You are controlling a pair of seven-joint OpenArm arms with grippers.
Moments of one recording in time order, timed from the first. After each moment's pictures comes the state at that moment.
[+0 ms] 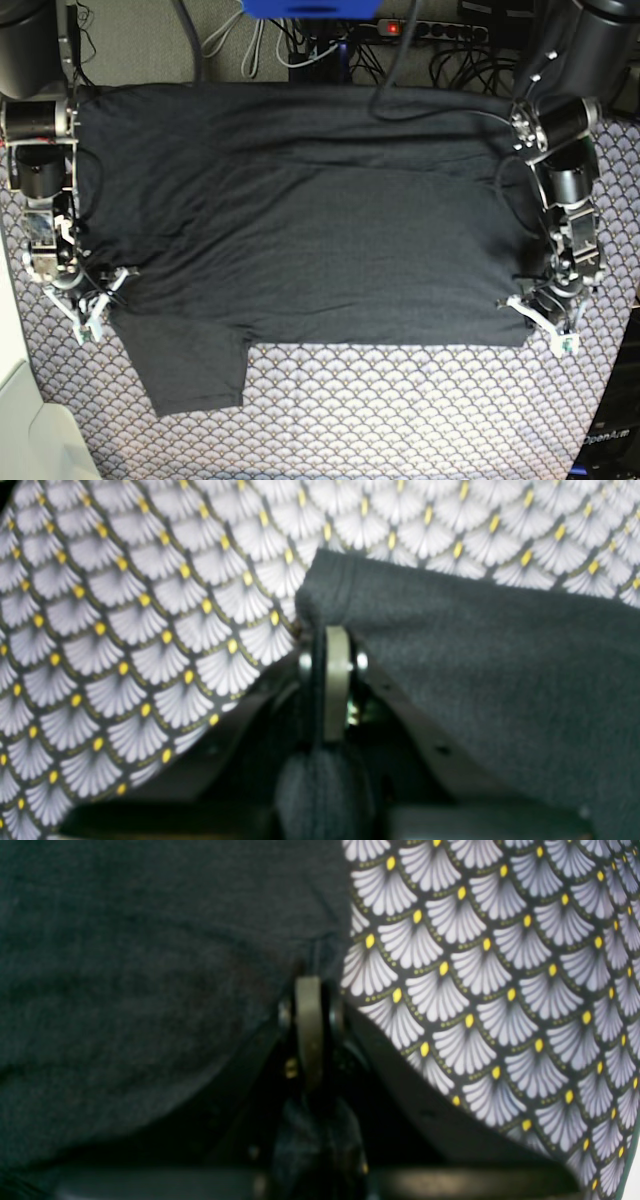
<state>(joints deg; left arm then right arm) -31.8 -14.9 -25.7 36.7 9.2 -21.2 14.9 30.2 24.6 -3.5 33.5 2.1 25.0 -14.1</state>
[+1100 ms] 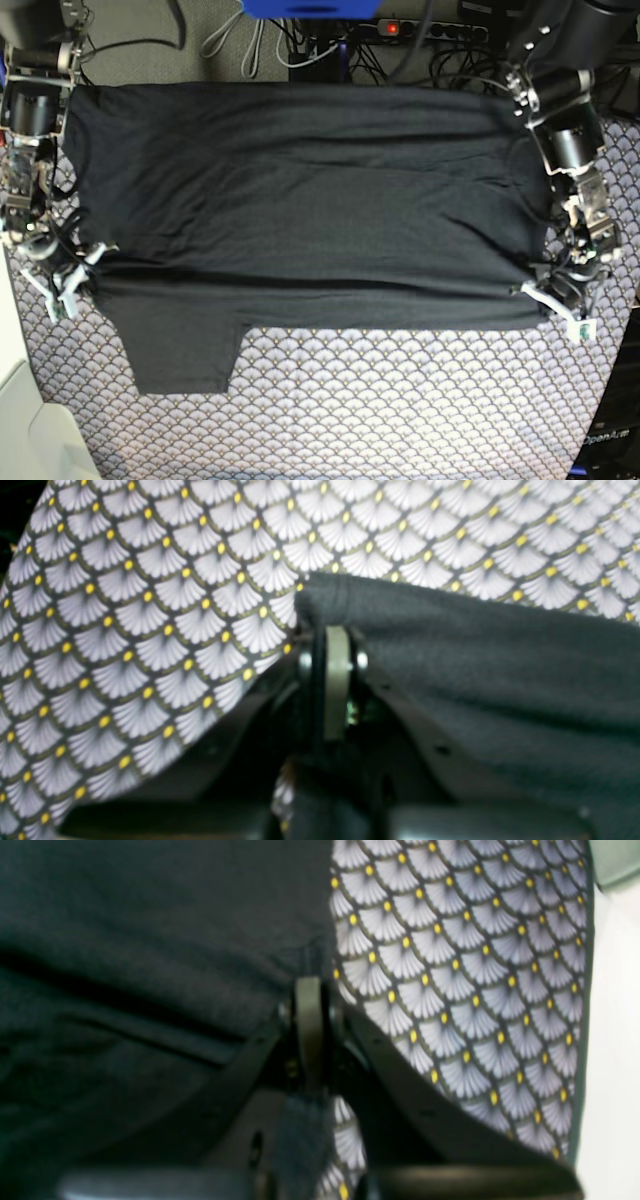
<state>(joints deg) -22.6 -15.8 -25.2 54.1 0.0 -21.8 24.7 12.5 25.2 12.9 61.6 1.6 31.9 -20.1</state>
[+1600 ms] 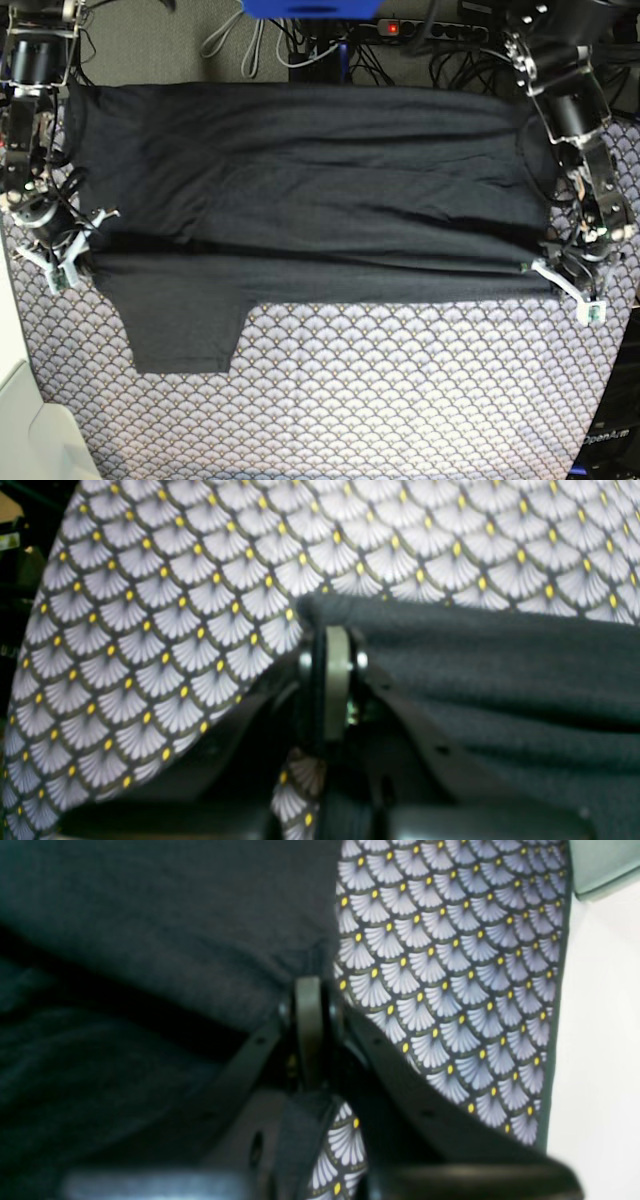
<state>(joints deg) -15.1 -15.8 -25.6 66.7 -1.7 -21.6 31.8 0.8 24.9 15.9 77.6 1.8 32.2 -20.2</state>
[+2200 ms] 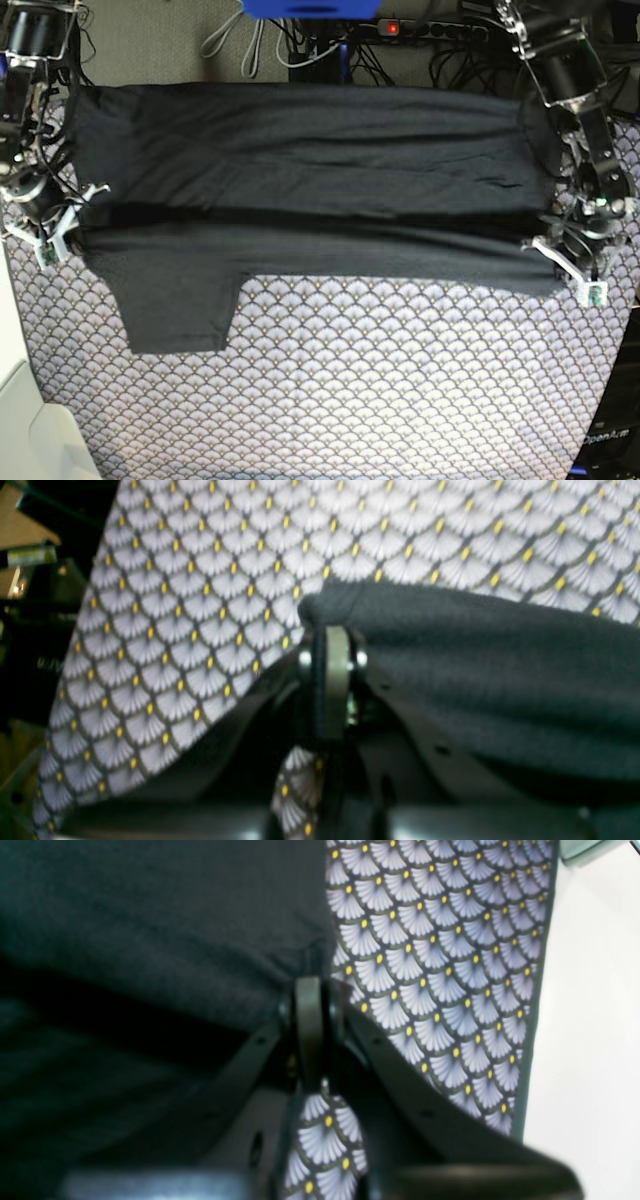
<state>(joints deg) -6.7 -14.5 -25.7 79.1 -1.9 -21.8 34.0 -6.3 24.0 20.9 84.7 1.6 35.9 -20.4</state>
